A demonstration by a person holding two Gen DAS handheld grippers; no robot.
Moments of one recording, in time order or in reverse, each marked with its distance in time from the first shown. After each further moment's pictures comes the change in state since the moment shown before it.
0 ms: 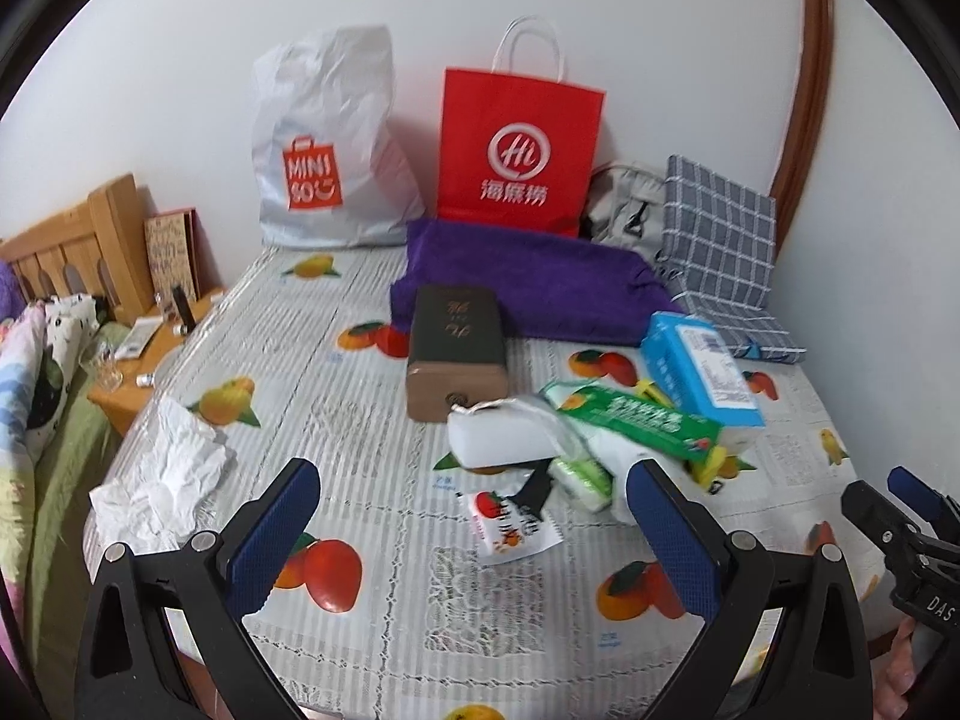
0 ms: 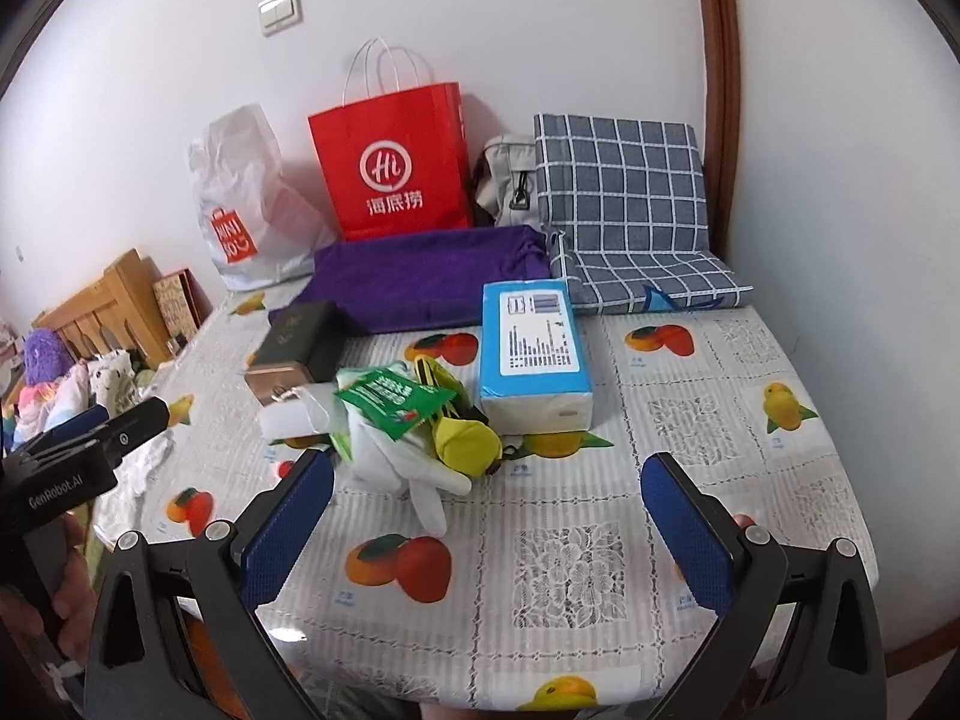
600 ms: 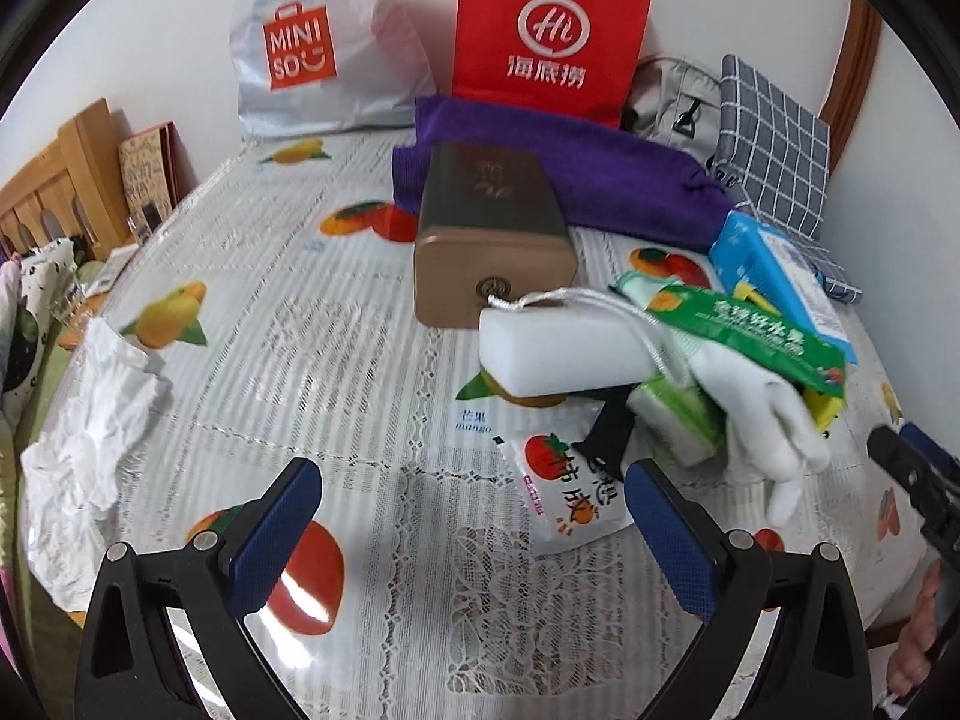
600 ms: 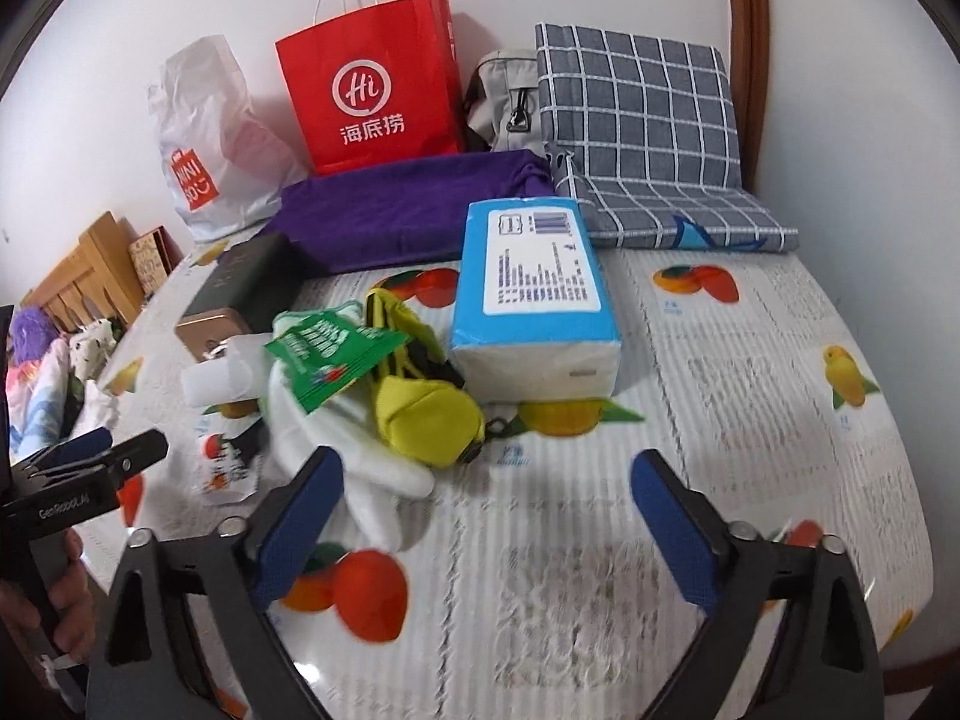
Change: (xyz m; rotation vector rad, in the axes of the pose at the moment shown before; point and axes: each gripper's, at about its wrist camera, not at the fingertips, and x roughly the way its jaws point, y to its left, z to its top) left arm 0.097 0.015 -0.031 -0.005 0.188 0.006; right arm 0.096 -0.013 -0.015 -0.010 0.104 0.006
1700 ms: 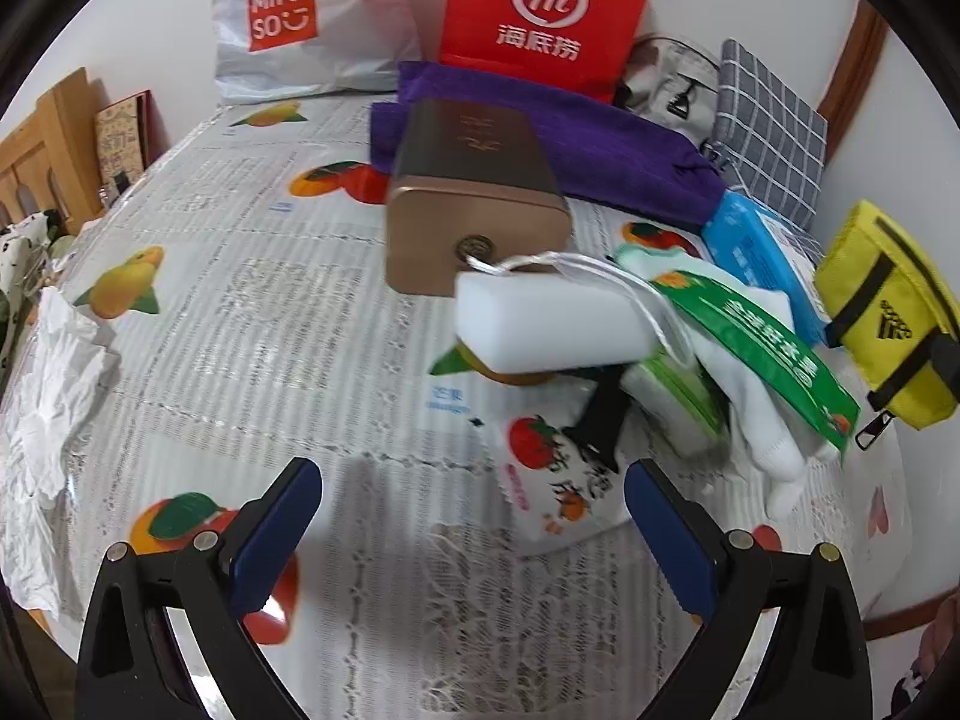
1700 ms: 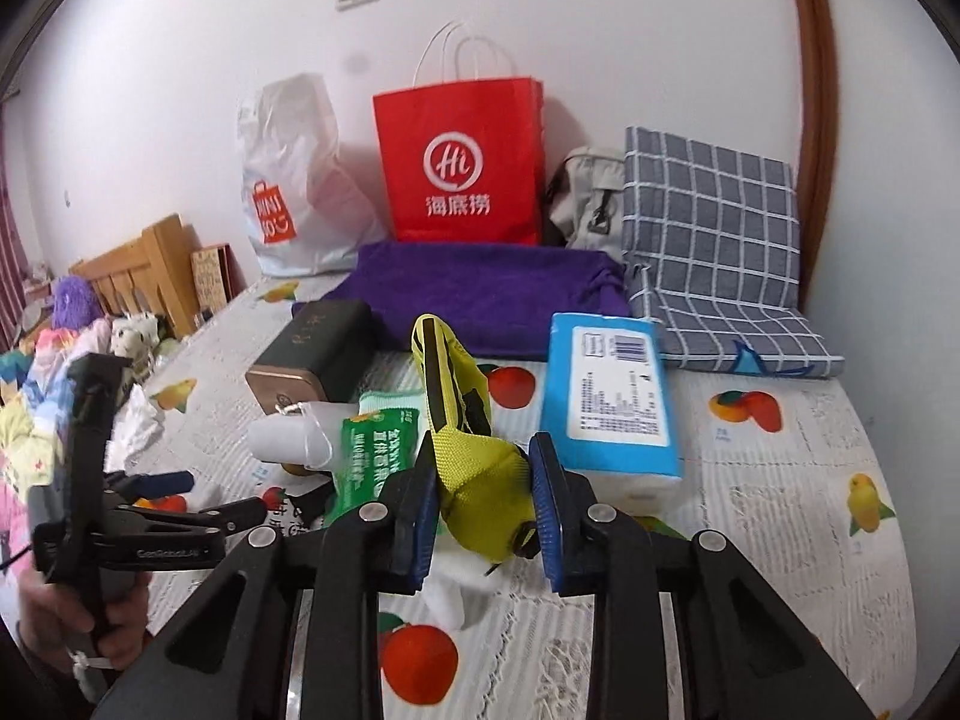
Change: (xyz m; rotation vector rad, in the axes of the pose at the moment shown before) left arm 0.020 -0.002 -0.005 -0.011 0.052 -0.079; right arm -0.034 0.030 0.025 -0.137 -0.178 0.105
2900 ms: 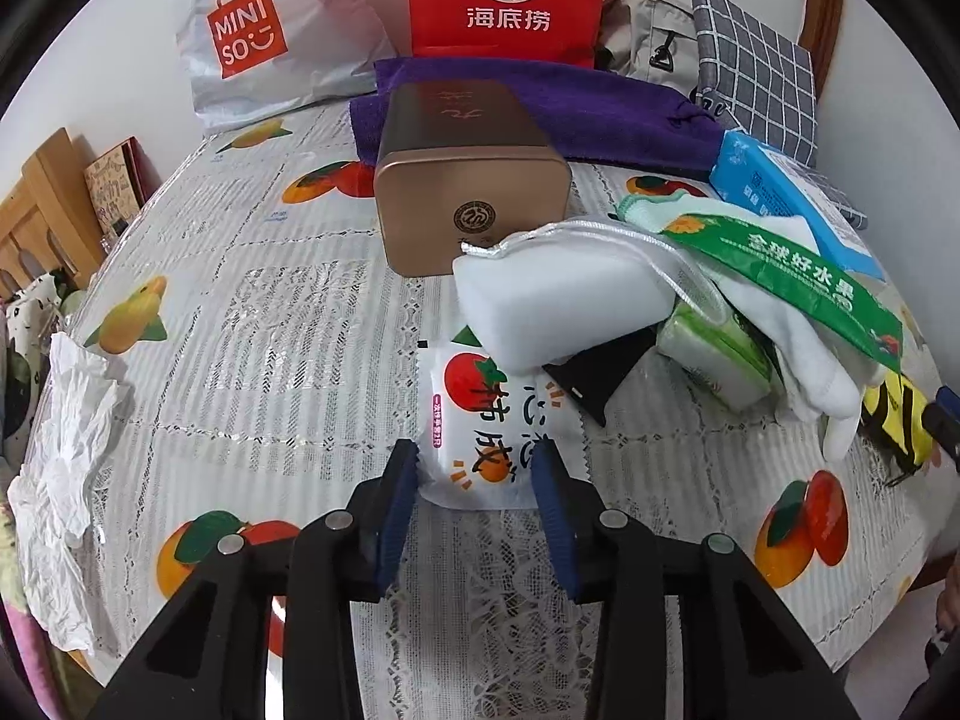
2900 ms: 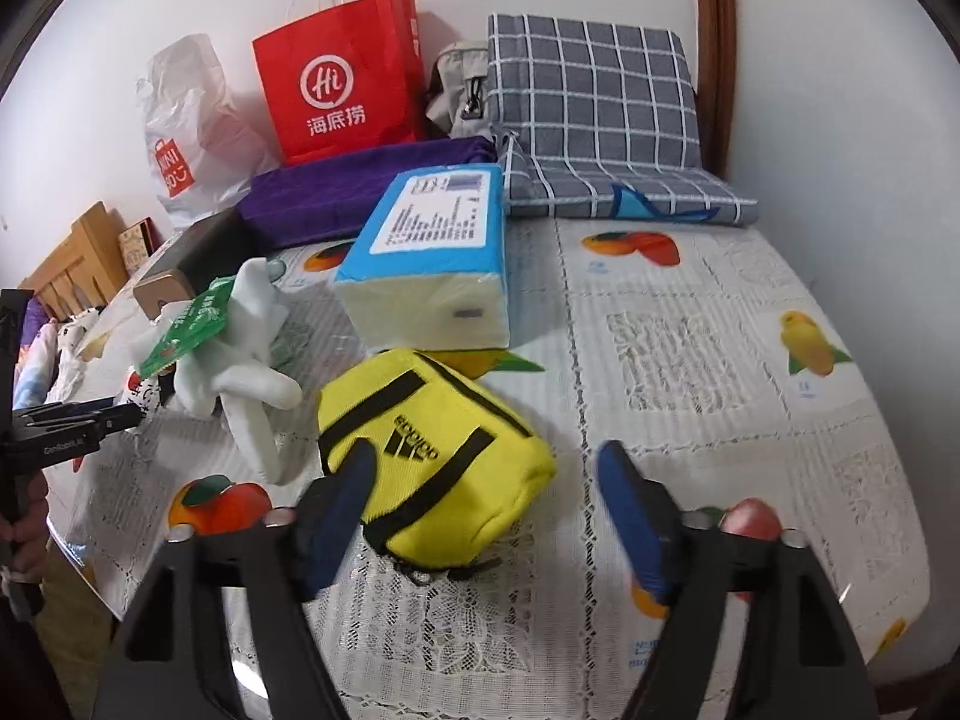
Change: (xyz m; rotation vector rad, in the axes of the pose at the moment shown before) left arm 0.012 -0.001 -0.005 0.135 0.006 0.082; right arm 0.014 -0.079 -0.081 0.107 0.148 -0.108
